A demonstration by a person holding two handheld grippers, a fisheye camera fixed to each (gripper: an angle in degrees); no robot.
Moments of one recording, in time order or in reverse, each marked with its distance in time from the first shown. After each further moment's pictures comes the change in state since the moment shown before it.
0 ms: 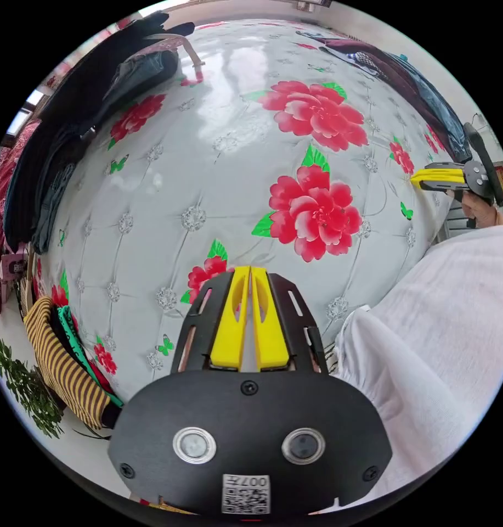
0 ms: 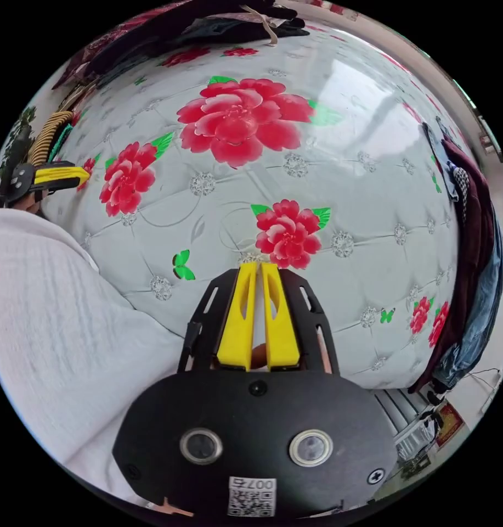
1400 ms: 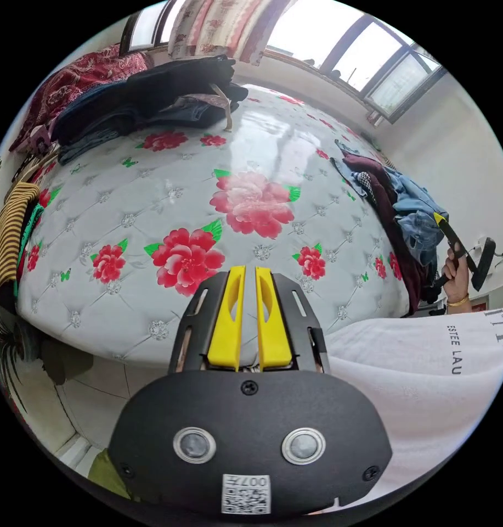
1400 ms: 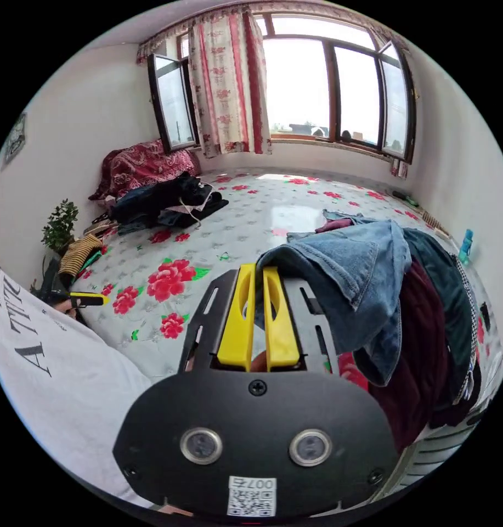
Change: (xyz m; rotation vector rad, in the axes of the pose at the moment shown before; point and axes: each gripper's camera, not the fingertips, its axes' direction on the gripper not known) left arm 0.187 0.108 -0.144 0.415 0.187 -0.500; right arm 0.147 0.175 -0.246 0.855 -0.081 -0.087
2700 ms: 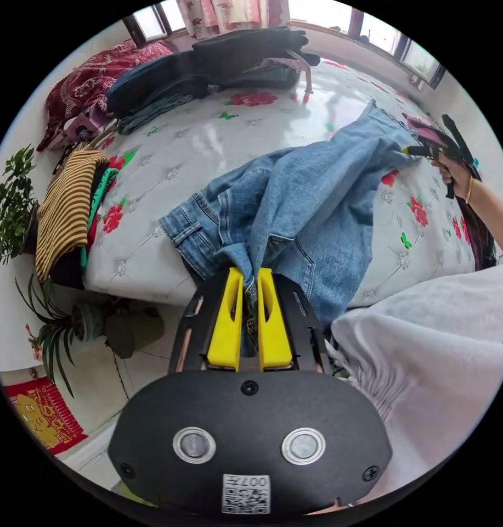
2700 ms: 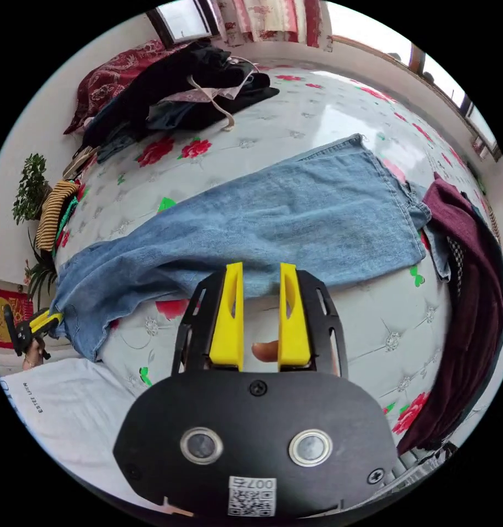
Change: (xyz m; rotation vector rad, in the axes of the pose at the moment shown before) left arm -0.174 0.070 -0.043 -0.166 -0.365 -0.037; right arm -0.045 -0.099 0.431 -0.726 0.029 0.107
